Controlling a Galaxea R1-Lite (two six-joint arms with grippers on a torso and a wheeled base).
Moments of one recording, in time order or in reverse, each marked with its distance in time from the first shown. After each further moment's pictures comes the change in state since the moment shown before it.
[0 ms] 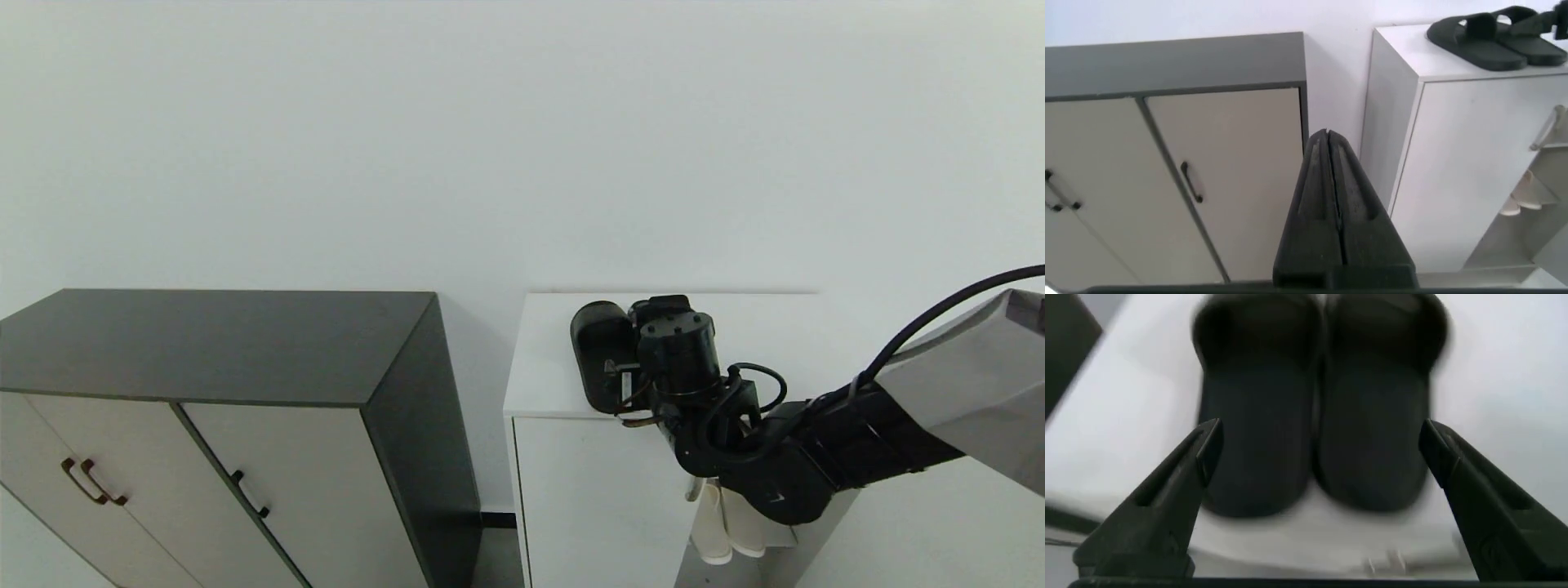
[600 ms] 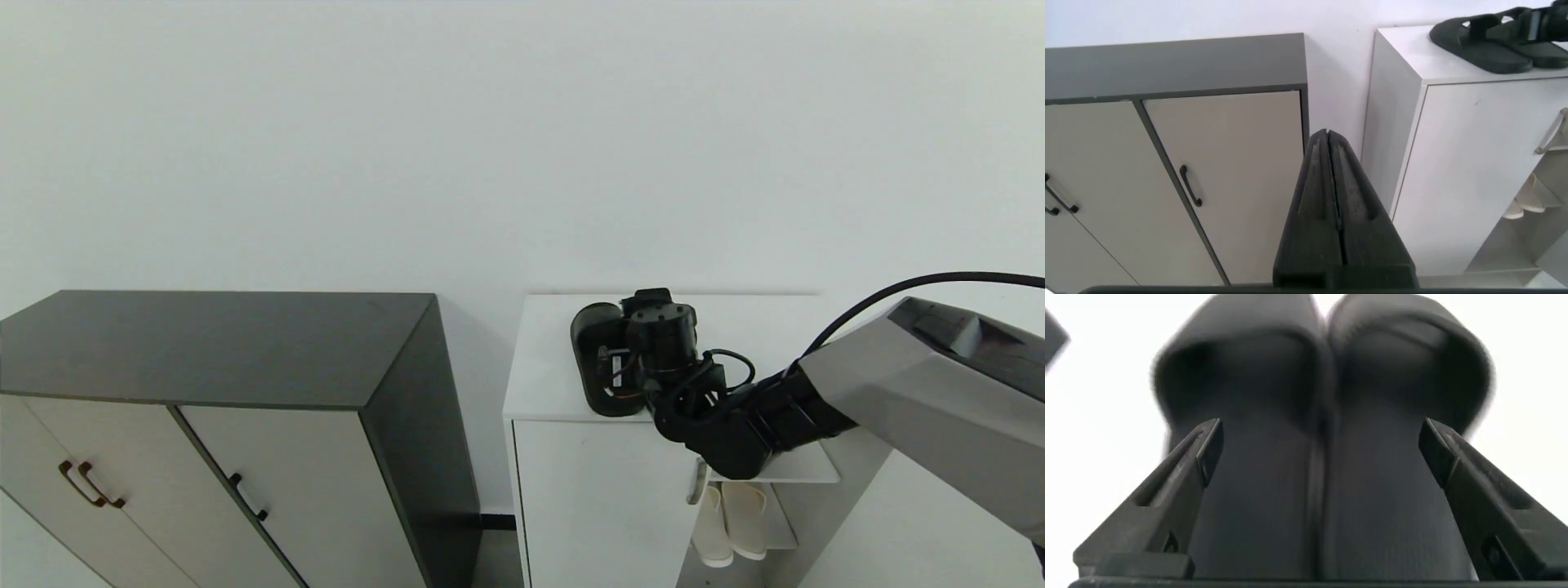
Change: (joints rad) left arm 0.000 0.000 0.000 0.000 0.000 0.000; right arm -0.081 0.167 -0.209 -0.011 0.060 -0.064
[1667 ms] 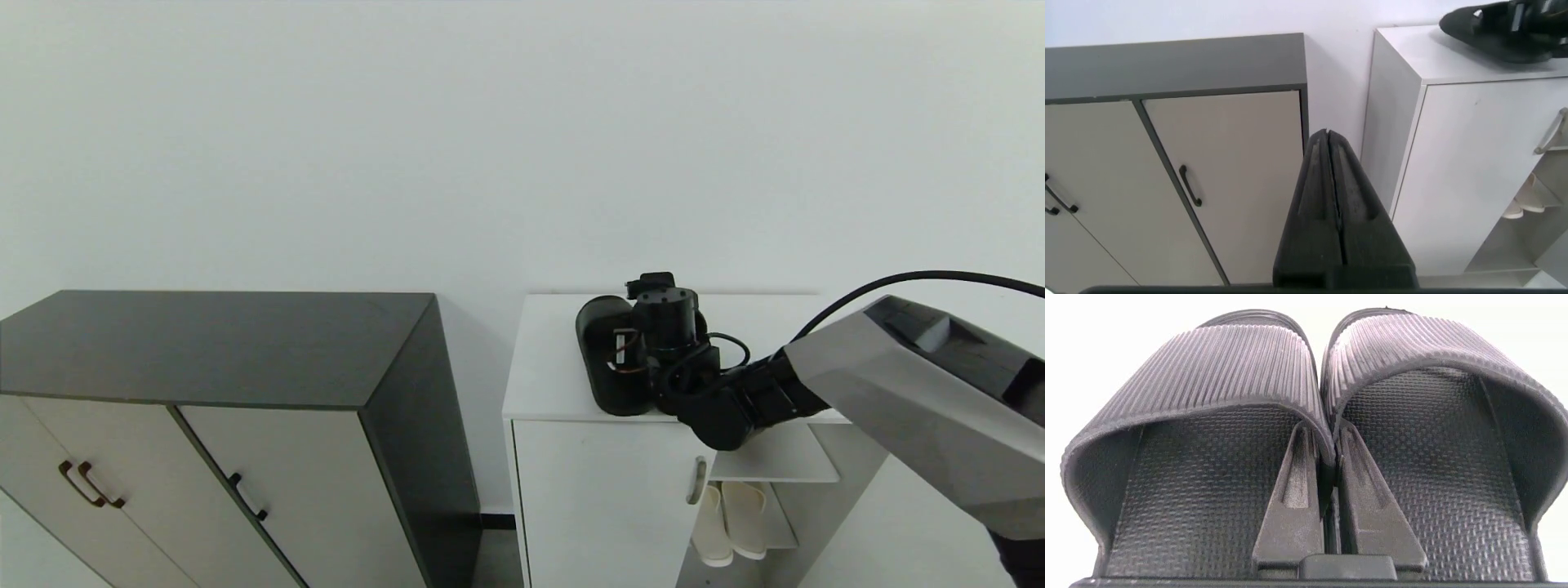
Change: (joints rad) left arm 0.000 0.000 0.000 0.000 0.000 -0.001; right arm -0.041 0.058 -0.120 -0.003 0.008 -0.027
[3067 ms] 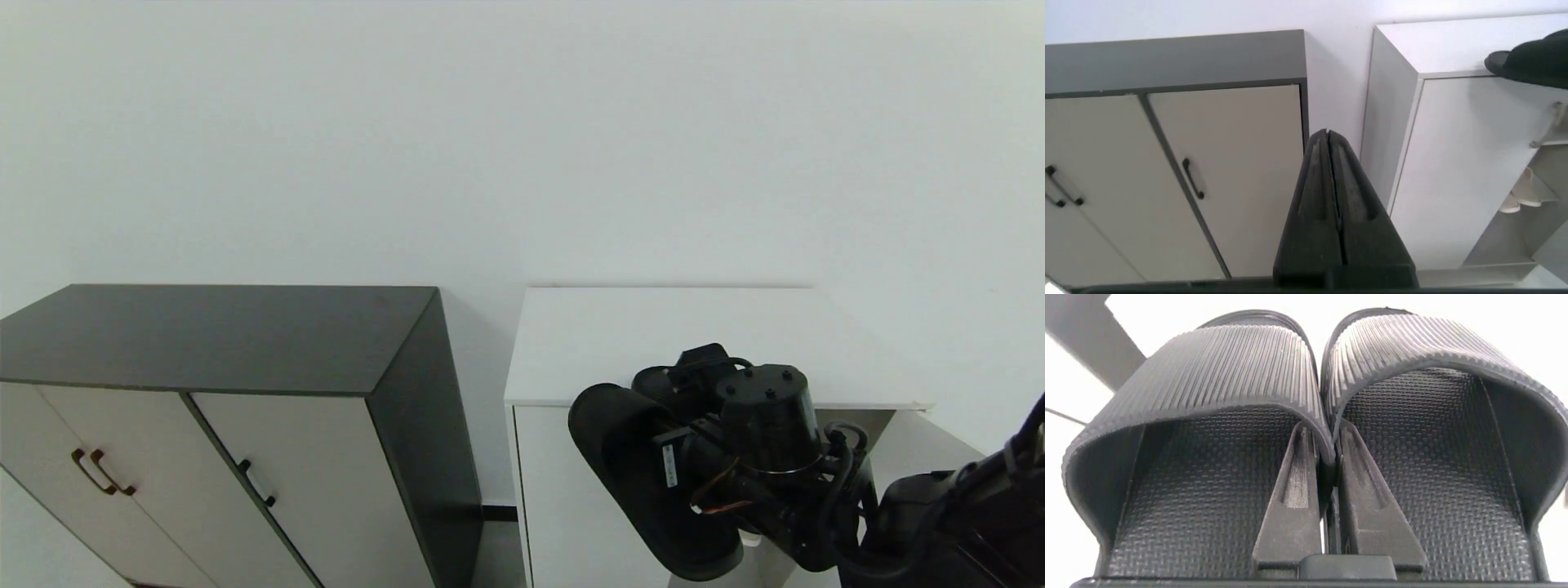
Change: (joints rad) left arm 0.000 0.000 0.000 0.000 0.000 0.001; right arm 0.177 -0.448 0.731 -0.097 0.150 0.031
